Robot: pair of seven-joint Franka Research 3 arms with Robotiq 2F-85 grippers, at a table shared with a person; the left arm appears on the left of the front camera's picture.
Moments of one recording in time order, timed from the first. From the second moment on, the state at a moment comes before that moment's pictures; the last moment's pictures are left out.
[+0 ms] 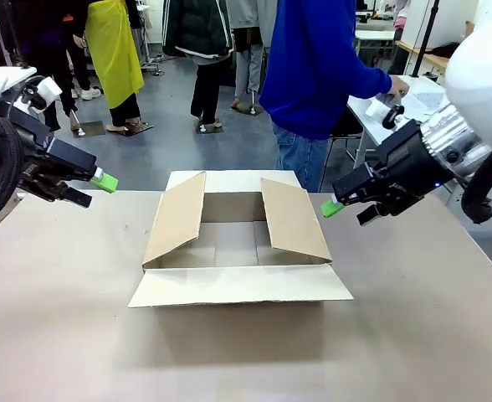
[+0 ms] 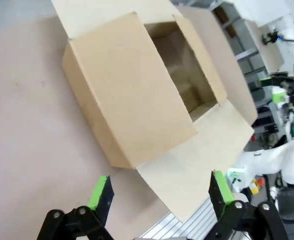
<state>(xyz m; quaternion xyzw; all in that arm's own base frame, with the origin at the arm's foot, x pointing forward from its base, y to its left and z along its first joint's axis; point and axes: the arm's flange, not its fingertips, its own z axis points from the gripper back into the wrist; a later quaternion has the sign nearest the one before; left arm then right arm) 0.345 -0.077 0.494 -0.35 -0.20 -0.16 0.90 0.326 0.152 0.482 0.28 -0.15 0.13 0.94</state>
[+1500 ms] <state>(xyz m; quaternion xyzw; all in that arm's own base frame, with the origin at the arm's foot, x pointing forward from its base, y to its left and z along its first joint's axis) 0.393 -0.273 0.522 -0.05 -0.20 -0.13 0.97 0.313 0.233 0.468 0.22 -0.29 0.13 0.92</state>
